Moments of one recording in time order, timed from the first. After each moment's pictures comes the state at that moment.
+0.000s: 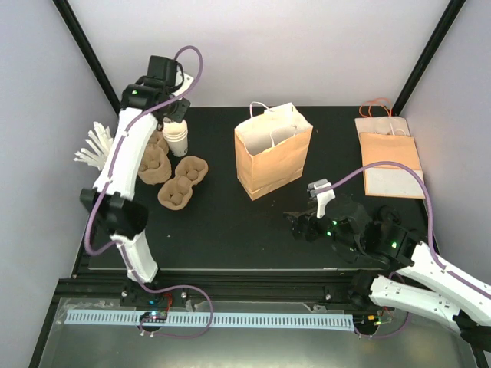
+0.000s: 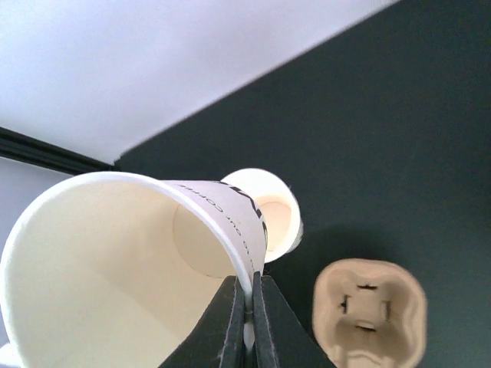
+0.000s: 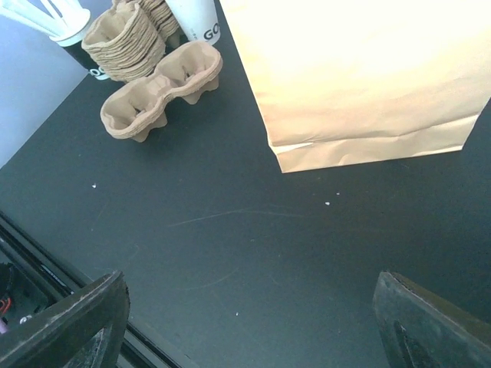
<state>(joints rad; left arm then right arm) -0.21 1.90 2.17 -1.11 -0.24 0.31 1.01 0.72 0.87 -0.73 0.23 0.49</state>
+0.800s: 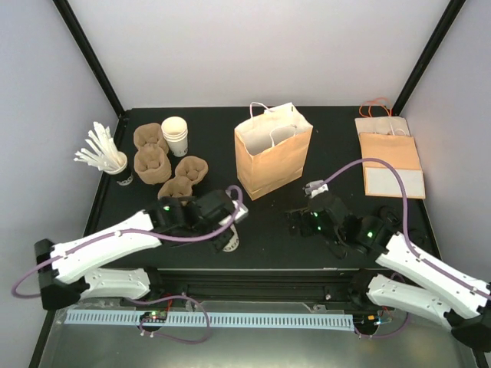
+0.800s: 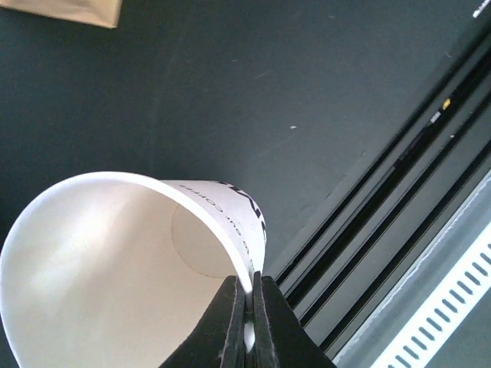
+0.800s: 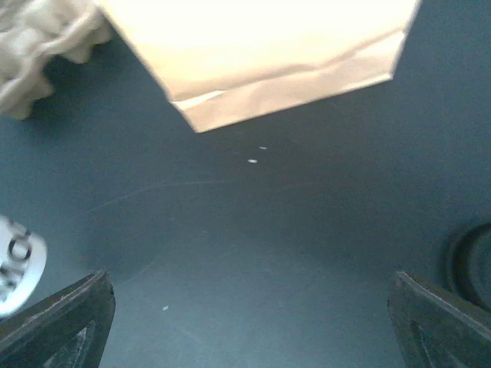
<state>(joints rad) -1.05 1.10 1.12 -1.10 -0.06 -0.26 0.95 0.82 0.79 -0.73 0.29 0.54</state>
